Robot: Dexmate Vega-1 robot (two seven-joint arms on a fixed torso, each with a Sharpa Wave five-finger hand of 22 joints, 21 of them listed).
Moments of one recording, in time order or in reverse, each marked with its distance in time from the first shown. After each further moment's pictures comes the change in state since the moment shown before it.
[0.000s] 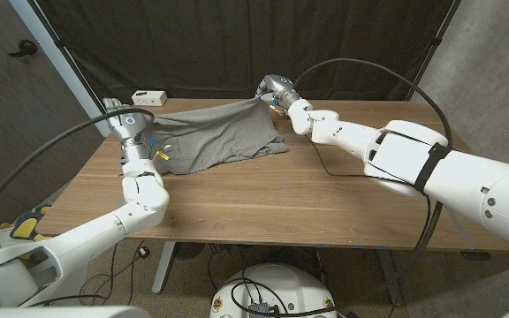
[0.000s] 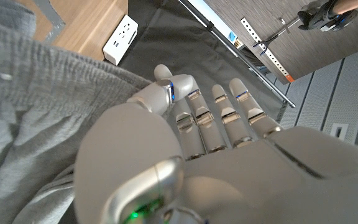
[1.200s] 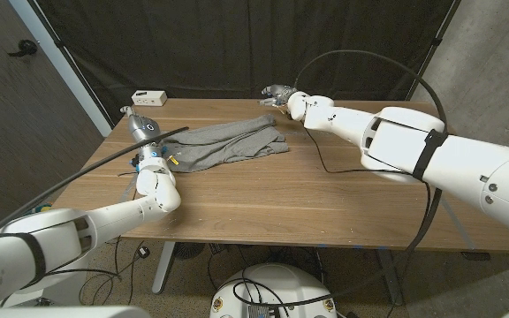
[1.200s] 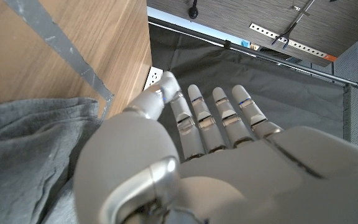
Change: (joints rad) left arm -0.217 -0.086 0.335 0.325 0.177 0.026 -0.370; left_hand -0.127 0.040 -0.218 0.005 -0.318 -0.263 -0.099 -0.341 -0.243 -0.143 -0.020 -0.026 -0.029 -0.065 0.006 0.024 0.021 -0.121 0.028 0.089 -0.001; right arm 0.044 -0.010 -0.052 0.009 0.181 -0.106 0.230; right_hand -0.503 0.039 -0.090 0.240 0.008 -0.846 -0.091 -0.073 -0.015 -0.567 0.048 -0.217 -0.086 -0.449 0.056 -0.349 -0.236 -0.275 0.093 -0.067 -0.006
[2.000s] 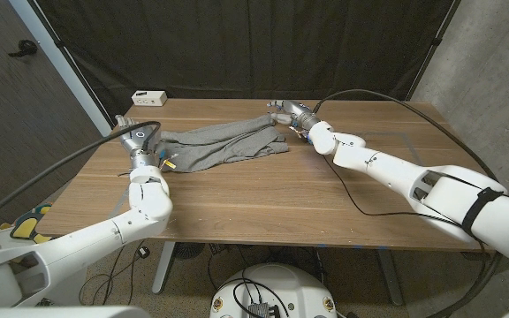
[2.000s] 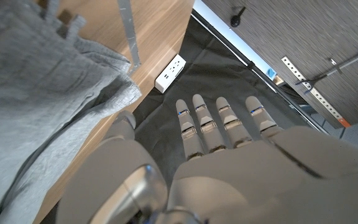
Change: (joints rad) left arm 0.291 0.175 -0.315 -0.549 -0.260 -0.037 0.141; left_hand -0.342 -0.075 -0.231 0.128 -0.132 -0.242 -0.043 -0.223 -0.167 -0.149 0.042 -0.009 -0.029 -0.155 0.017 -0.032 -0.020 -0.186 0.122 -0.094 -0.045; right arm -0.359 -0.344 0.270 -0.623 -0.164 0.080 -0.085; right_hand 0.016 0.016 0.046 -0.022 0.001 0.117 0.013 0.016 -0.003 0.082 0.024 0.023 -0.014 0.040 -0.005 -0.012 -0.048 0.032 -0.004 0.004 -0.001
